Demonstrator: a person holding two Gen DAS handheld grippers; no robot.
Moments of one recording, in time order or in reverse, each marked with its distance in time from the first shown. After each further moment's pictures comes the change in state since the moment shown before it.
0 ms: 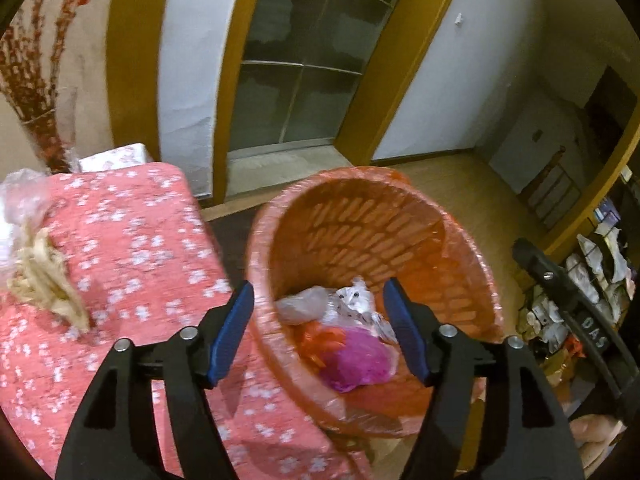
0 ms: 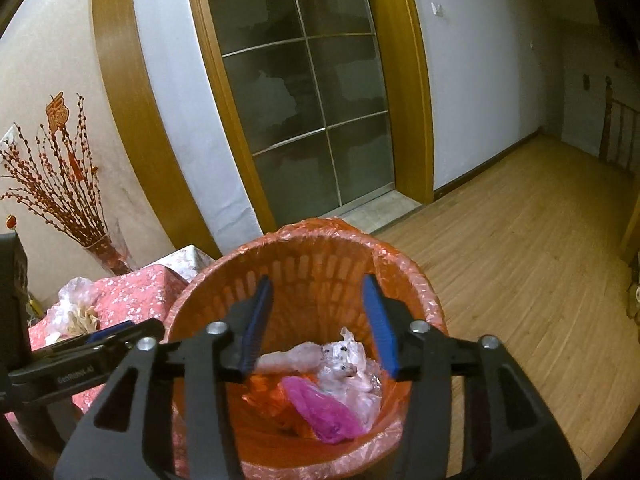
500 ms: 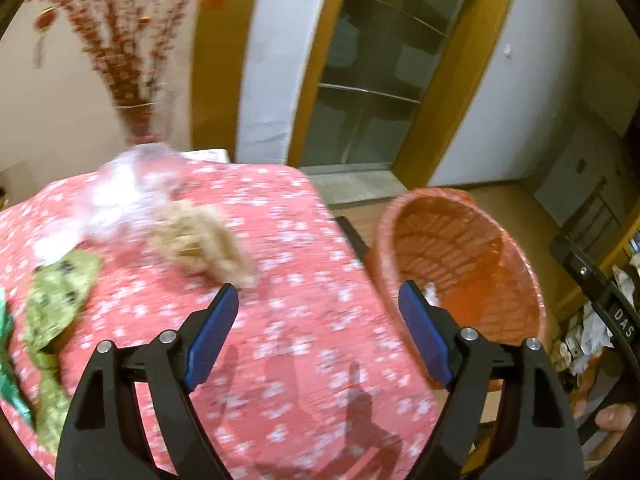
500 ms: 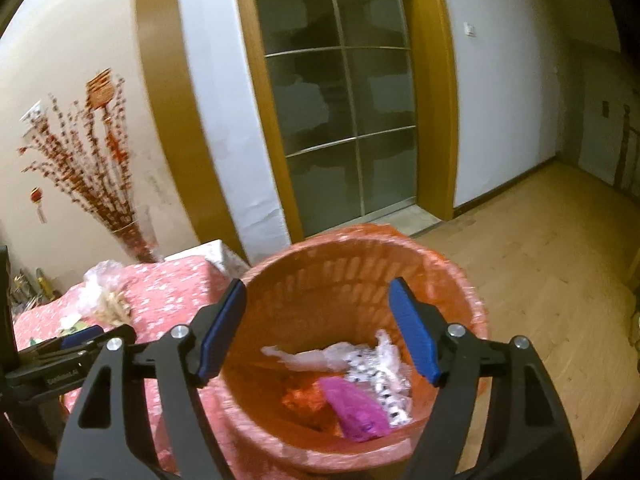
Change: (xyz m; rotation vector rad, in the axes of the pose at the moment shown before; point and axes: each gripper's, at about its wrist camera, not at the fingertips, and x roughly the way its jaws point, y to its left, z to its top) left arm -0.067 0.071 -0.027 -0.095 -0.091 0.180; right arm -0.016 0.064 -0.010 -0.103 -0.011 0.072
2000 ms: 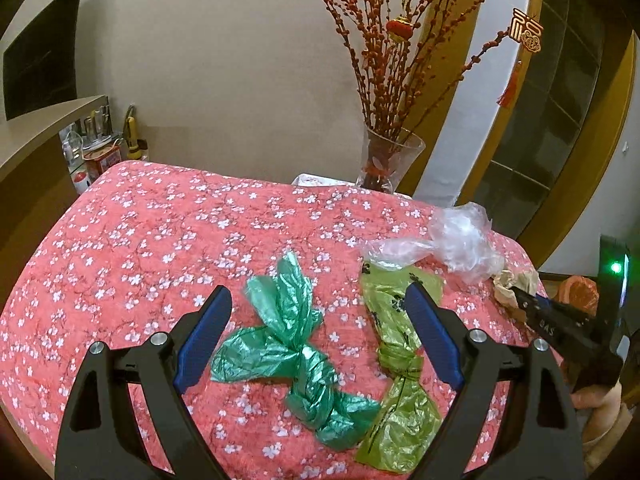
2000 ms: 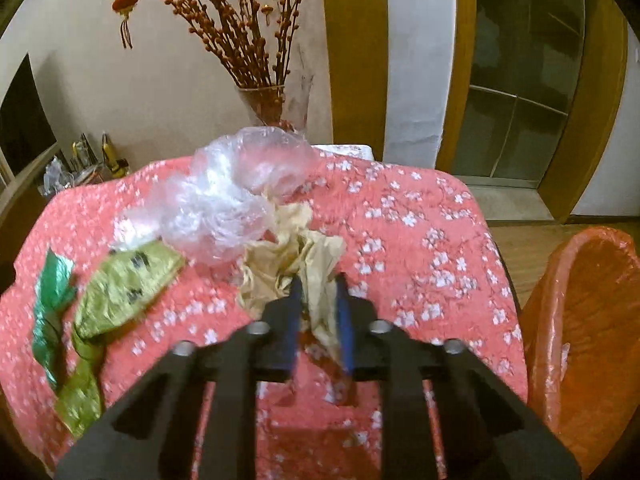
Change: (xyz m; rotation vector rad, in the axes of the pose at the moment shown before) left arm -0.100 0.208 -0.033 -0.271 -0.159 0.370; right arm 0.129 0.228 -0.048 -0.325 0.316 0.278
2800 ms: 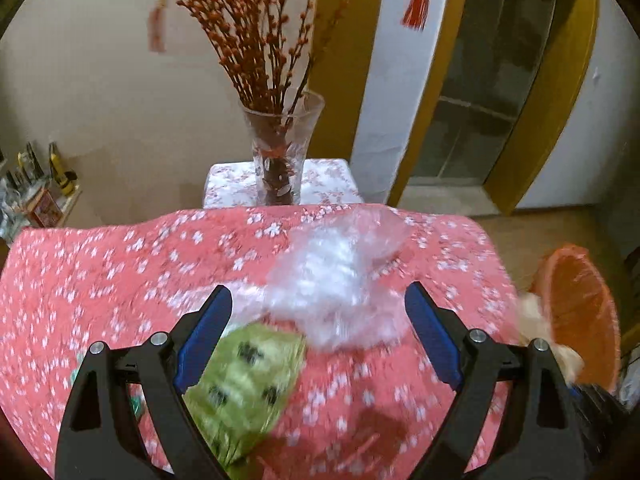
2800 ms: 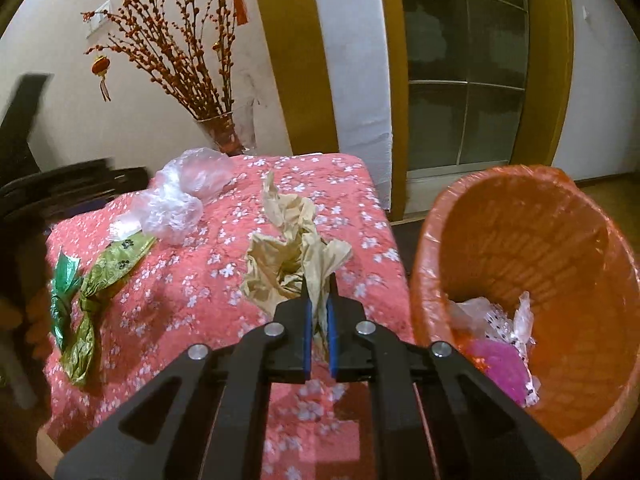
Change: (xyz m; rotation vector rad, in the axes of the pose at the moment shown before) left arm 0.092 -0.144 0.041 0.218 0.168 -0.071; right arm -0.071 -0.075 -0.050 0.149 -0.065 -0.032
